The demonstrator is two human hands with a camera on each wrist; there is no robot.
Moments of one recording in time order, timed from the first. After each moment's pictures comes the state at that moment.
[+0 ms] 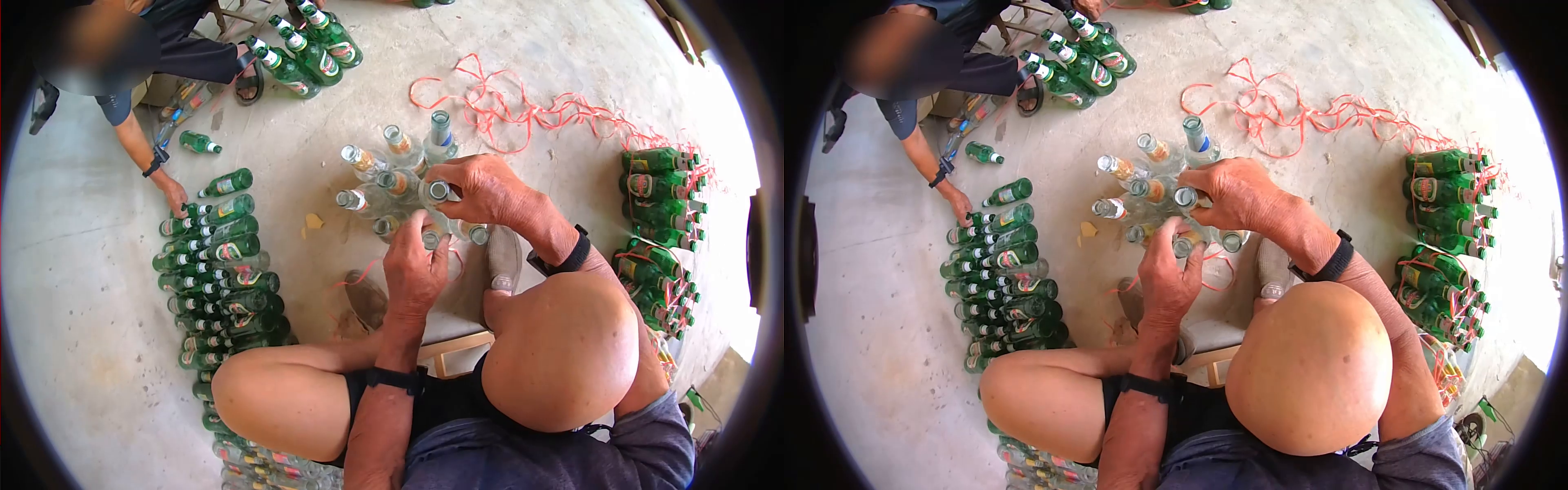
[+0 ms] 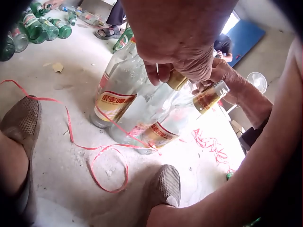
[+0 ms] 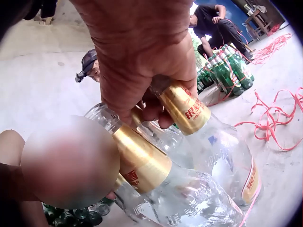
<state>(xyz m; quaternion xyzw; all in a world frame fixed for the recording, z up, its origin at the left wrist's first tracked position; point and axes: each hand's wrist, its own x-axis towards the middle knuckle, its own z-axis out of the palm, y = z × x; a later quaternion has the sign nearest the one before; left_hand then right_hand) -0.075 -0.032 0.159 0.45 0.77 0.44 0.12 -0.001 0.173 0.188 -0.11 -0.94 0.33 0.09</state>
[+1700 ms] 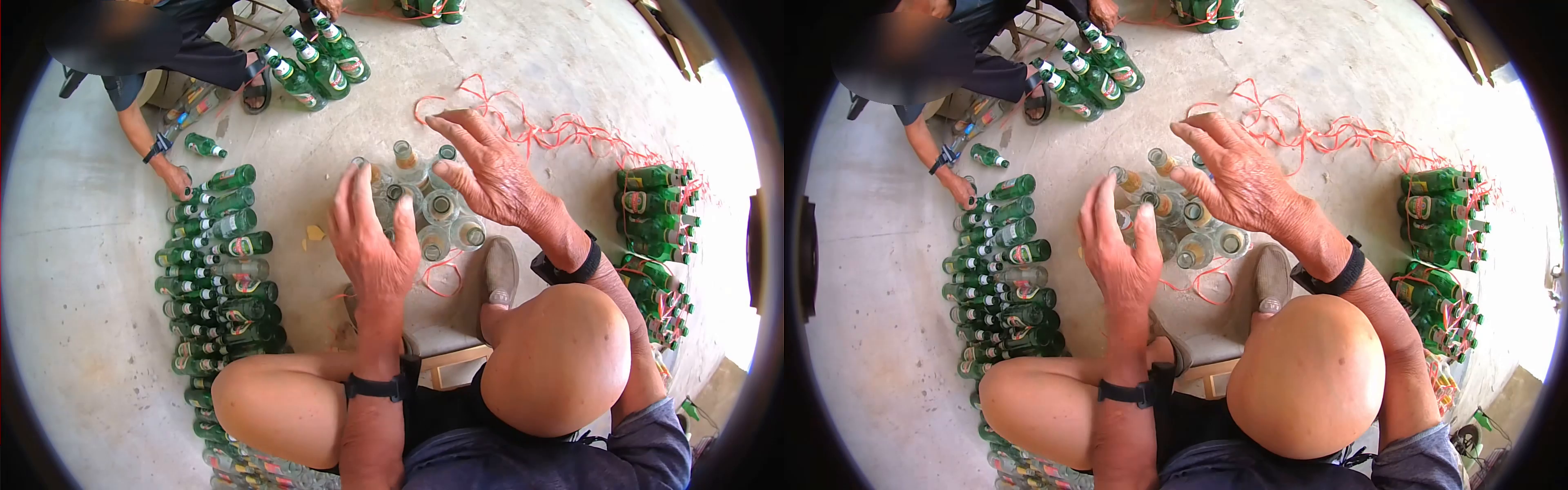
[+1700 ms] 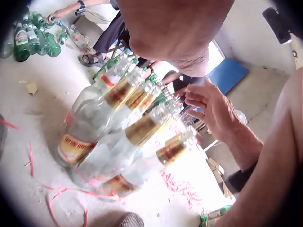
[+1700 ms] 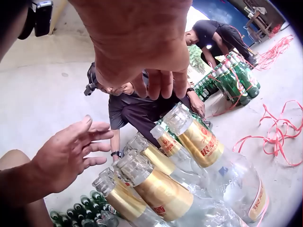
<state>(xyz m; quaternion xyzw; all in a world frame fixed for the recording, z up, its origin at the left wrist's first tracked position) -0.128 -0.004 0.233 0.42 0.81 0.41 -0.08 -0.016 0.183 0.245 -0.12 -0.93 0.25 0.25</state>
